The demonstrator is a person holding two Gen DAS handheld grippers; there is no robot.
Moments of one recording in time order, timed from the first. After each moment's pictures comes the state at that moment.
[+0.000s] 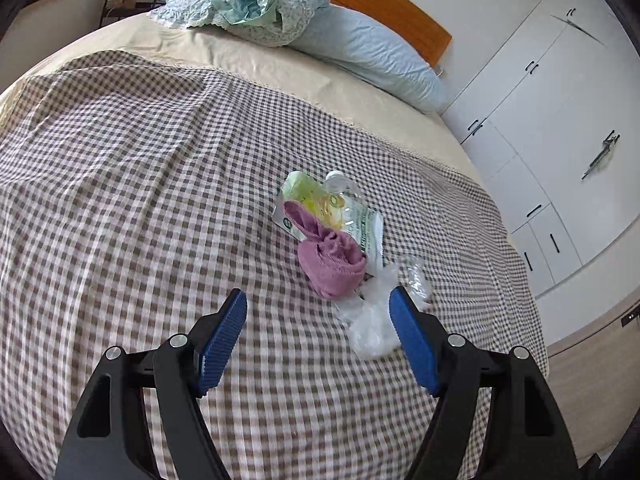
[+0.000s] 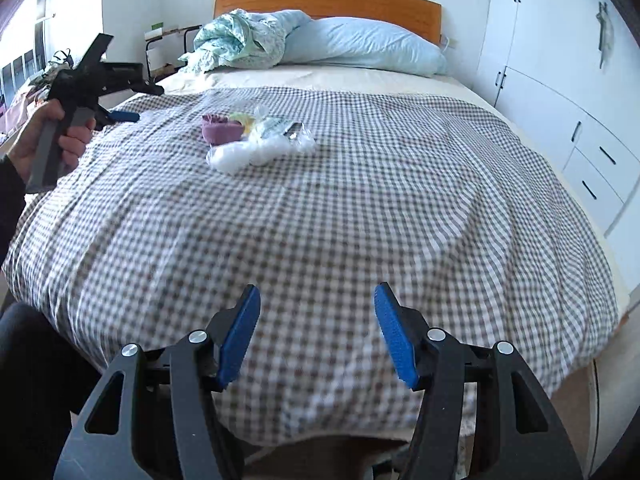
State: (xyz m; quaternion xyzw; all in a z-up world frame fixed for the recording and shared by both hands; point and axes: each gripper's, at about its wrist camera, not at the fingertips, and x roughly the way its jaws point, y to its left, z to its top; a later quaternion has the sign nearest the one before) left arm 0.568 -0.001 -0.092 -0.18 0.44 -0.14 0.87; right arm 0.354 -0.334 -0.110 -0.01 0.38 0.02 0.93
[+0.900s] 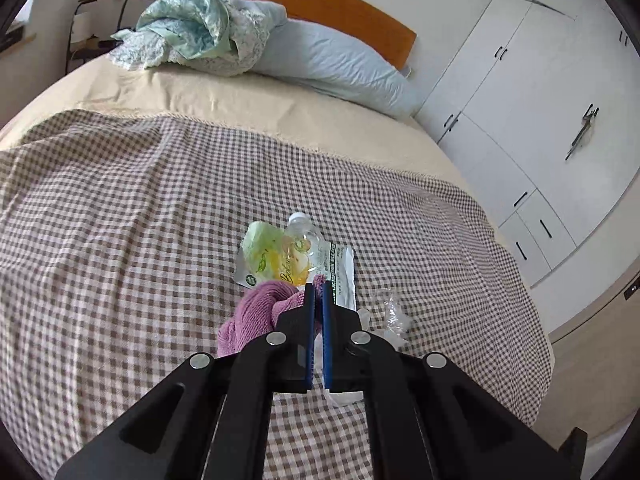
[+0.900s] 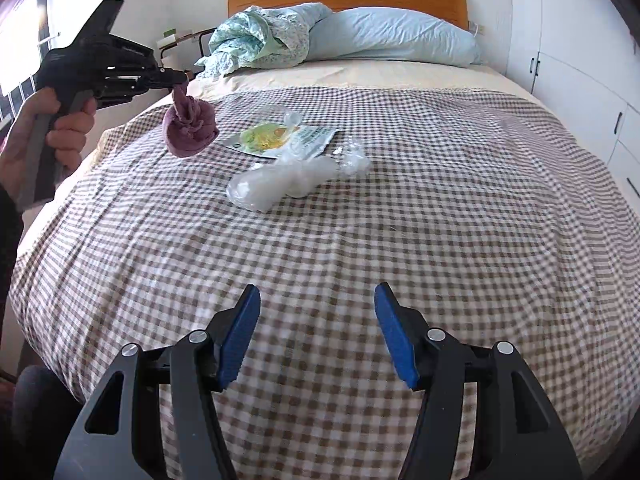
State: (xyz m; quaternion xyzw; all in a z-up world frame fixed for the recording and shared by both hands) left arm 0.578 -0.025 -0.037 -0.14 0.39 -0.17 0.89; right arm 0.452 -0.300 -0.129 0.04 0.39 0.08 0.92
